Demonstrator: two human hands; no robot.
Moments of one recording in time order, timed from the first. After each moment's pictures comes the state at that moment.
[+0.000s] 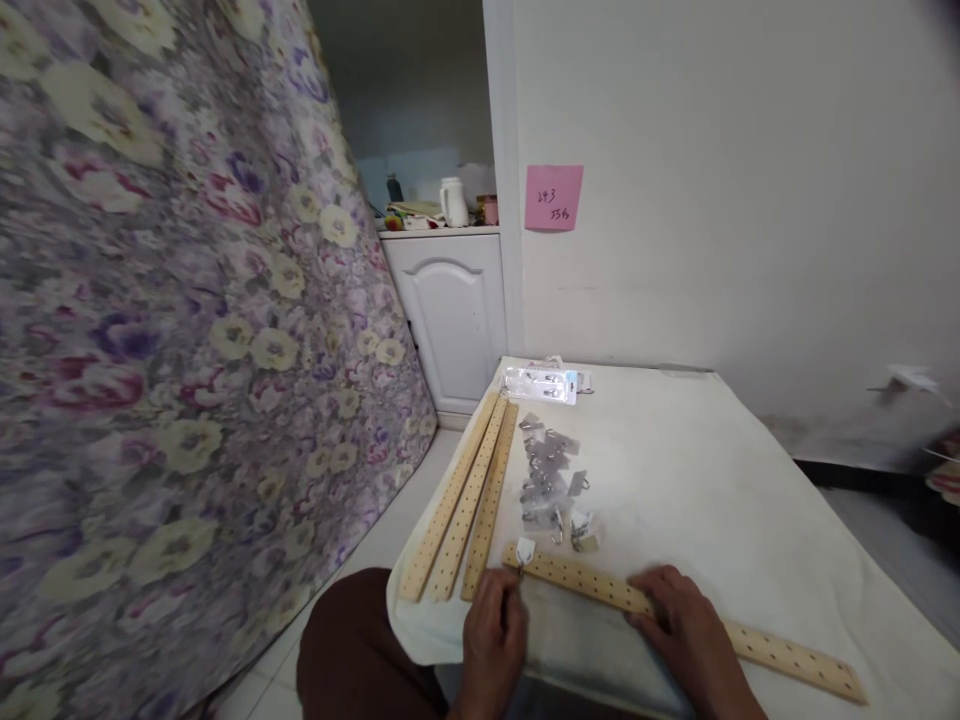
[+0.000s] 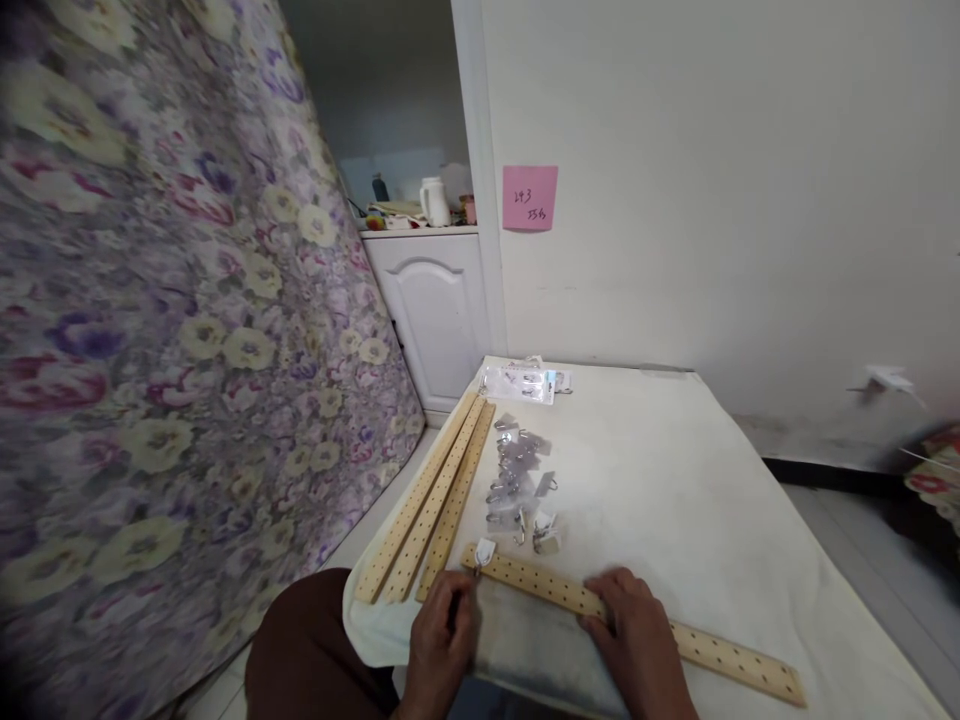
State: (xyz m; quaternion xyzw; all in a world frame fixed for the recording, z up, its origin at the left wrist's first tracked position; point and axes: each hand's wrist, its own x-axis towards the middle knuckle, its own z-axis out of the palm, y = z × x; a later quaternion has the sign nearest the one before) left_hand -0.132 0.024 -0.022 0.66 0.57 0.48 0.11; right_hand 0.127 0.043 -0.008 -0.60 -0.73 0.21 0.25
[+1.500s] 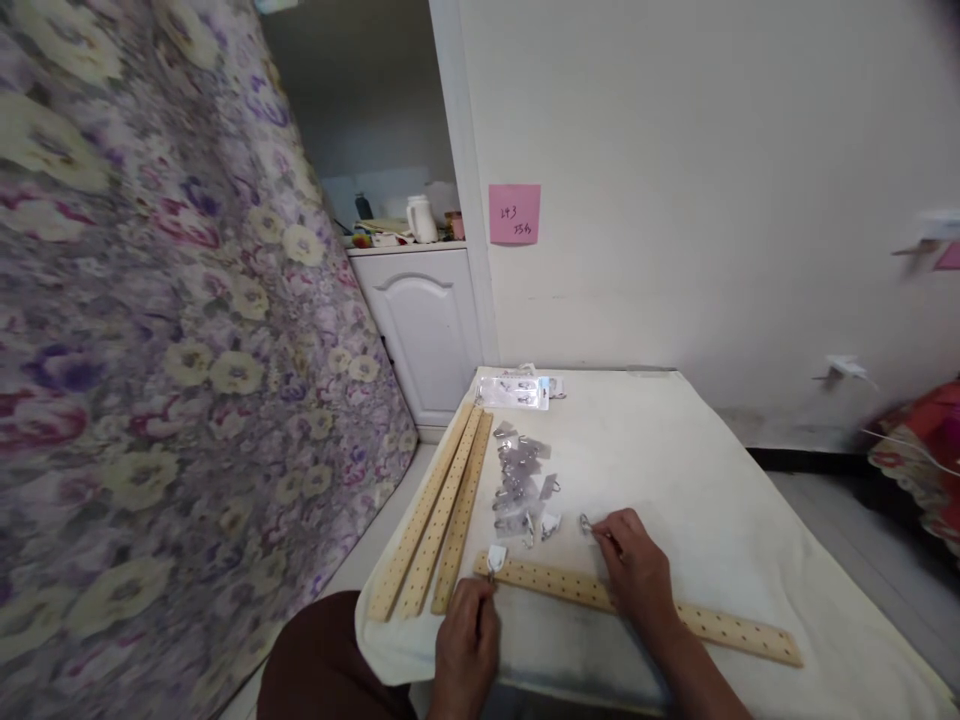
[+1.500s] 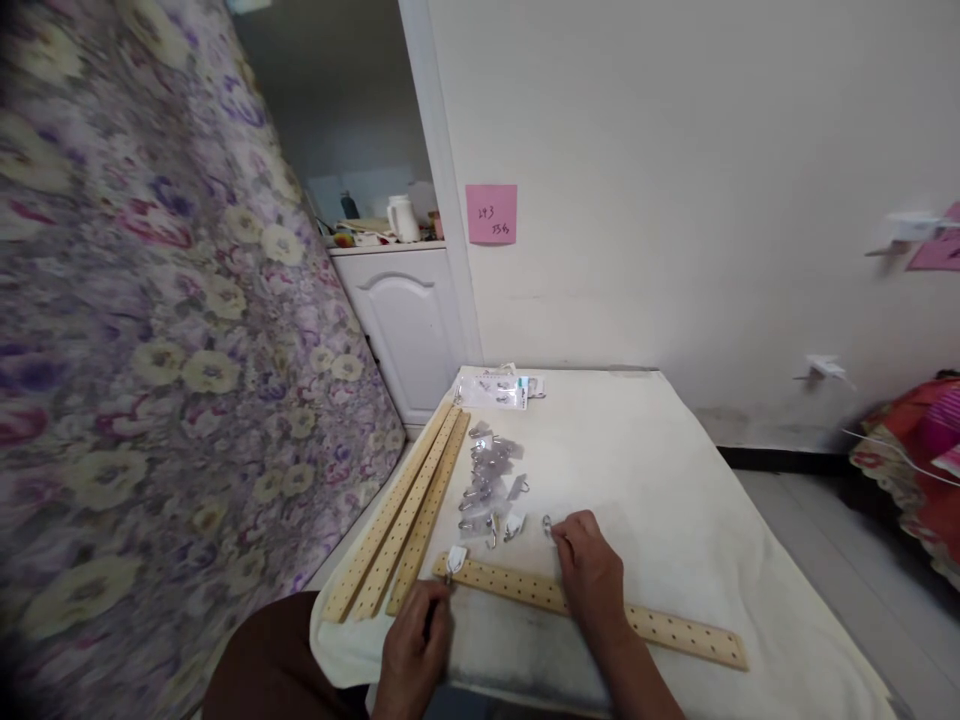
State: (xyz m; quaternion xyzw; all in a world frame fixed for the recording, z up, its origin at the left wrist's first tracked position) left_hand -0.132 0.027 -0.018 0.69 0.57 0.45 0.09; right_hand 0.112 0.083 0.010 -0.57 -0.67 0.14 0.45
